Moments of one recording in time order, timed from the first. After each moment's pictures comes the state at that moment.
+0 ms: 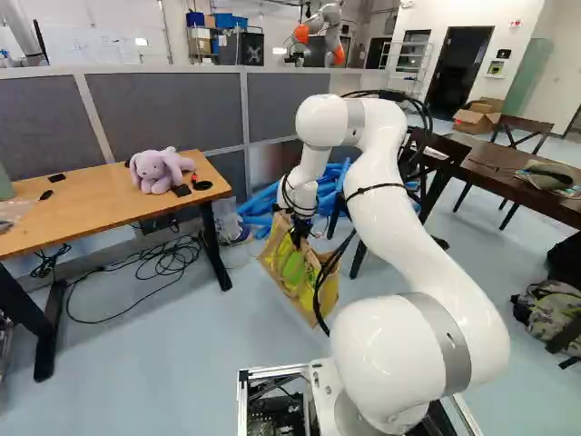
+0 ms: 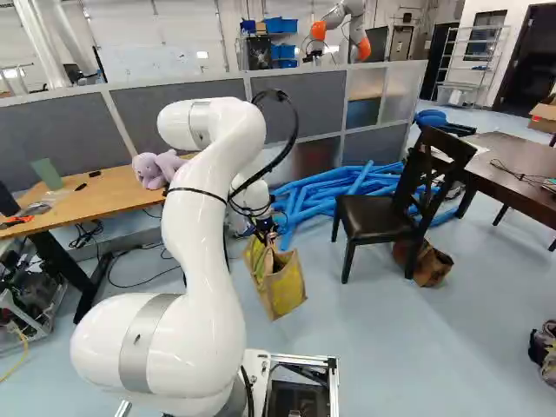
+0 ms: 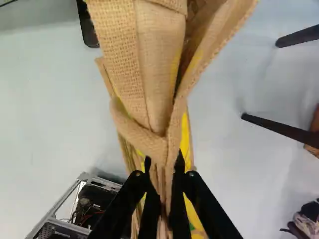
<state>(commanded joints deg) 2.1 -56.2 -73.5 -0.2 -10.9 -21.1</state>
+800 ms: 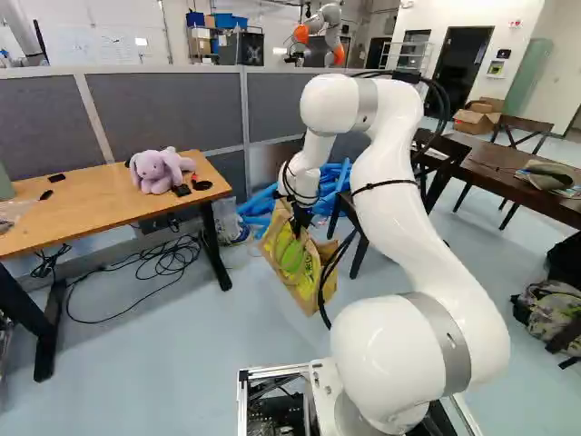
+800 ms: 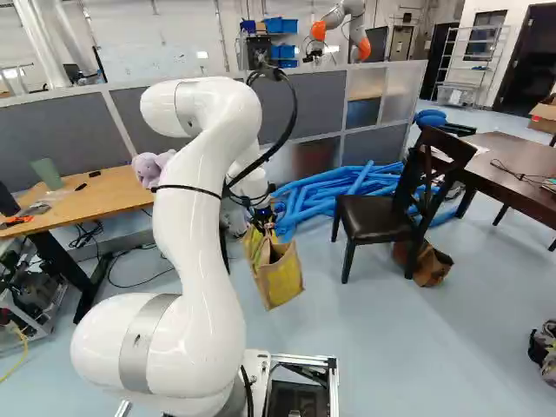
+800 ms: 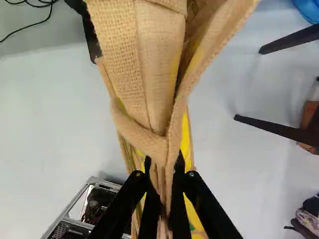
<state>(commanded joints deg) 2.0 -49.0 -70.4 1.7 -11.6 -21.1</state>
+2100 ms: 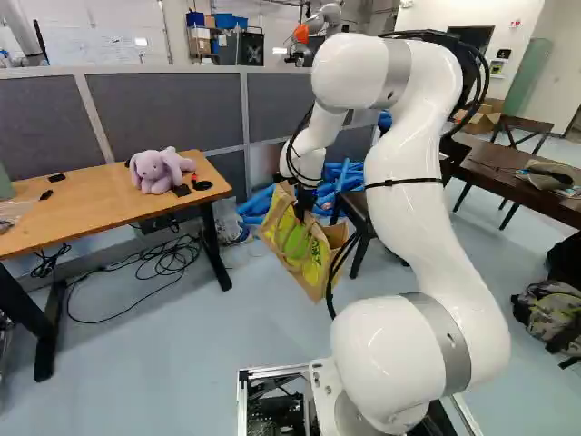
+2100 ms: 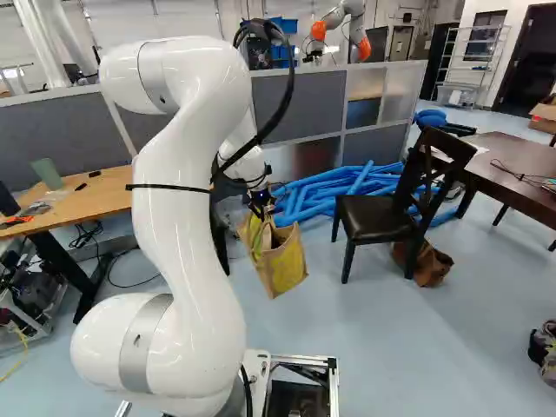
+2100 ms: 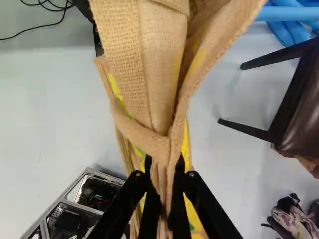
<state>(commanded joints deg) 2.0 -37.1 -65.4 -3.1 -16.7 -21.1</state>
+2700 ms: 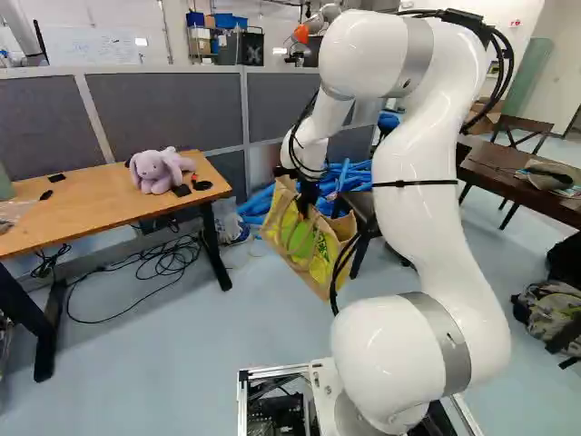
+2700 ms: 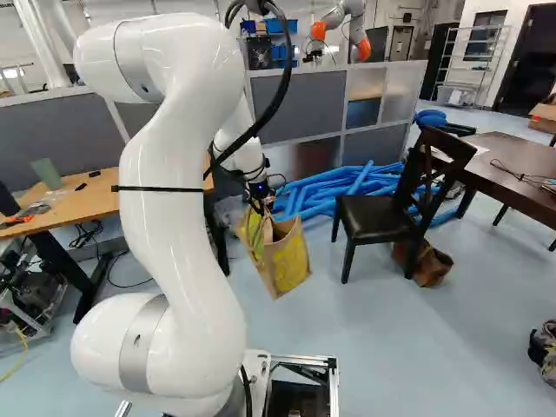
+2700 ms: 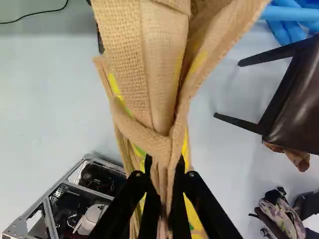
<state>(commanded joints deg) 1.9 -31.6 -63.5 -6.1 -22.2 -21.1</state>
